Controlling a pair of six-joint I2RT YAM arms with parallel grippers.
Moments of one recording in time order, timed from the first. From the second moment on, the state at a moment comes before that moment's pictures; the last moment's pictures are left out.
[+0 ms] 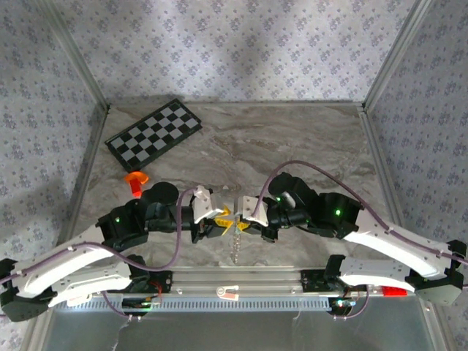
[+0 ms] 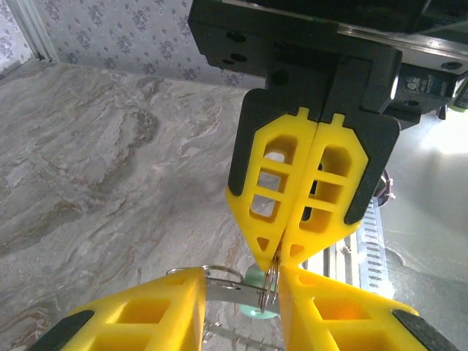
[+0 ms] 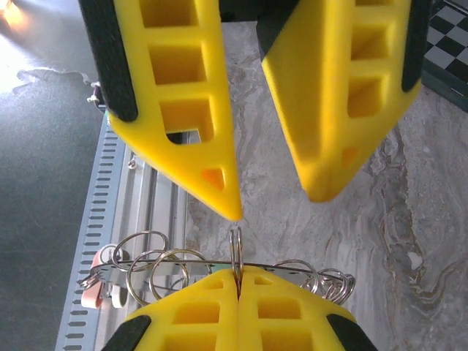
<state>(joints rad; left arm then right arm) -1.10 0.81 0.89 -0.45 0.29 0.05 1.11 1.01 1.12 -0.77 -0.28 -0.35</state>
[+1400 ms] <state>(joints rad) -1.10 0.82 0.84 -0.39 0.32 0.02 1.13 1.00 1.12 -0.75 -0.25 -0.36</state>
